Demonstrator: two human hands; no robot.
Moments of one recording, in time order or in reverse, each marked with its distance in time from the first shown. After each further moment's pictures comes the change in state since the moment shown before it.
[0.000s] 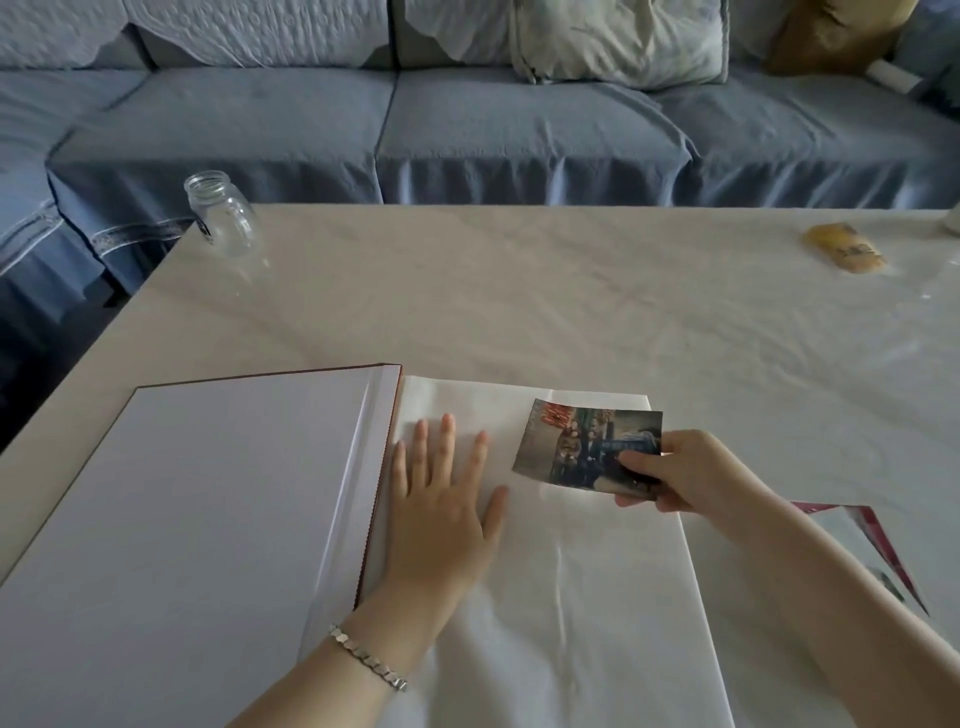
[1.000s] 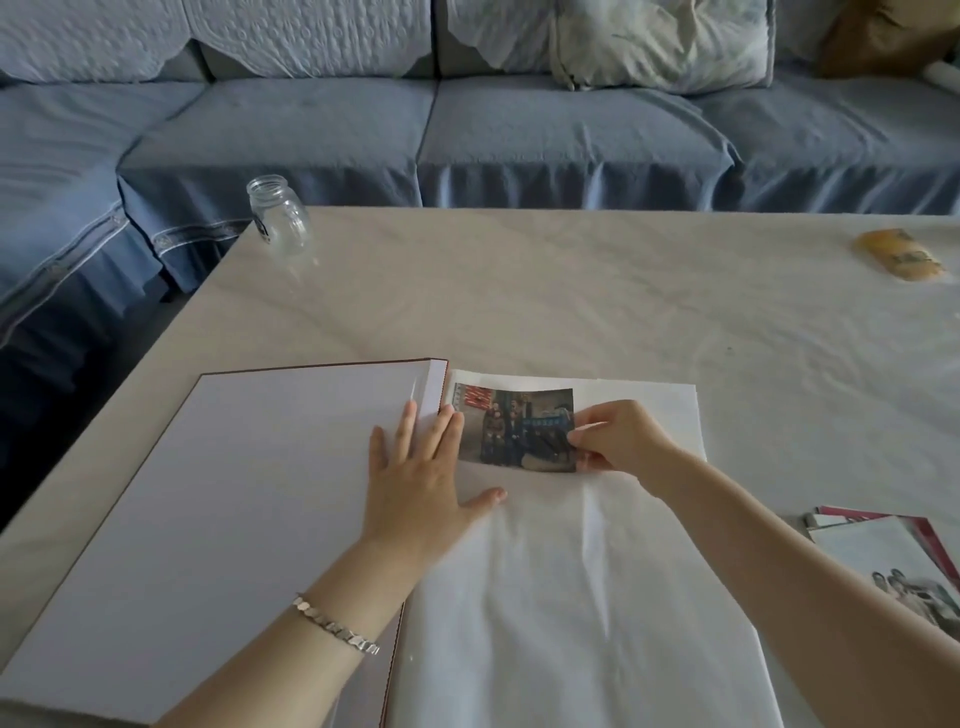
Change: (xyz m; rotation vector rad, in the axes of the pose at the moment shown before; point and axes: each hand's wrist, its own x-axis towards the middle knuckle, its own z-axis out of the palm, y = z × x) left_hand 0.000 -0.049 -0.033 0.092 -0.190 -0.044; right_hand 0.026 -0.035 0.070 -0.007 -0.048 -0.104
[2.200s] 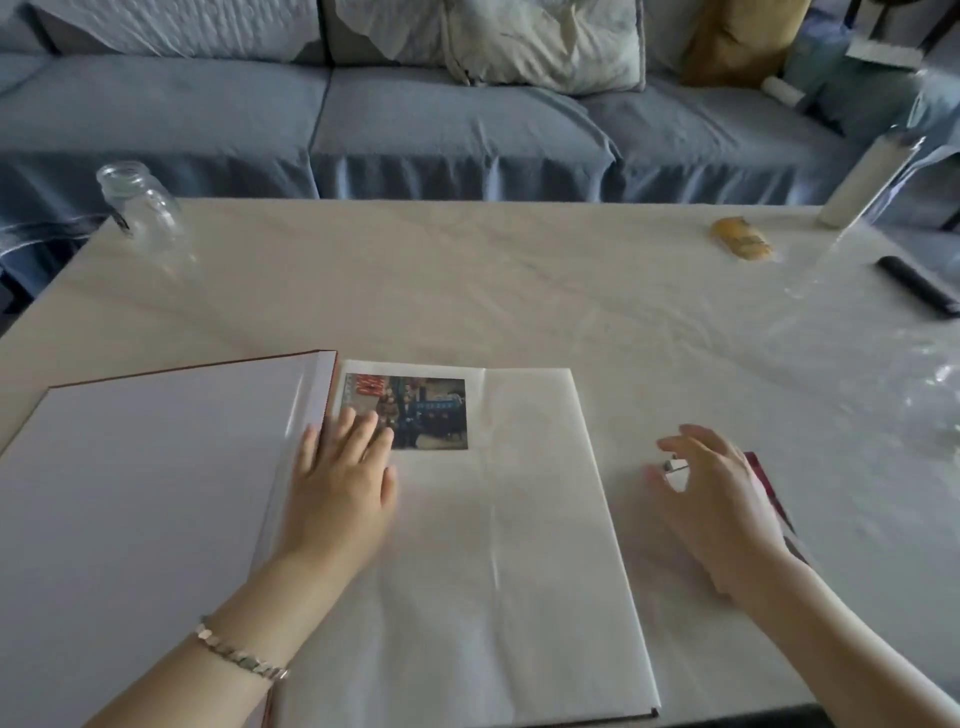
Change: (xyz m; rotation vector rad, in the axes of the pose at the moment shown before) left_hand -0.010 0.025 0.010 -0.050 0.226 0.149; right_hand -0.108 0.083 -0.099 -0.729 0.597 -0.155
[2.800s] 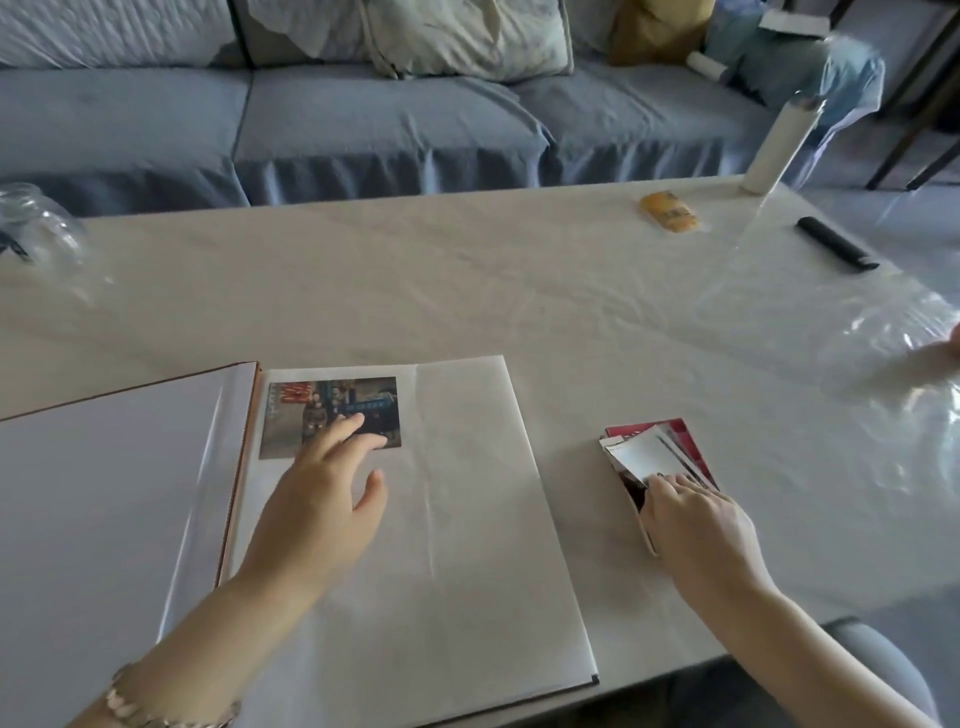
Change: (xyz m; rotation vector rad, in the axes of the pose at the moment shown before) left_hand -0.009 0.057 -0.040 -0.478 0.043 0.009; right_hand -0.036 0.062 0.007 -0.278 0.083 -0.224
